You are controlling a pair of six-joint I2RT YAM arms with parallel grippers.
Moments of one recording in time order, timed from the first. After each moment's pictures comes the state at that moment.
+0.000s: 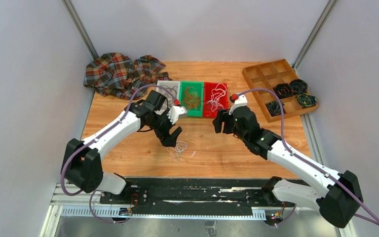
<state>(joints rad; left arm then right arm) -0.49 1.40 1.06 -0.80 0.49 0.46 0.72 1.05 0.75 -0.17 0.25 0.37</state>
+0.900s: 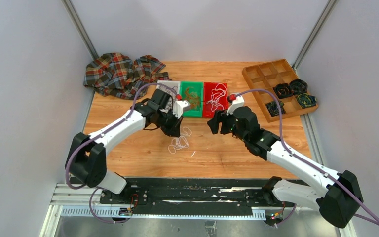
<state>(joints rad) -0.53 1.49 1.02 -0.58 0.49 0.18 0.72 1.05 0.72 -0.11 0.15 0.37</state>
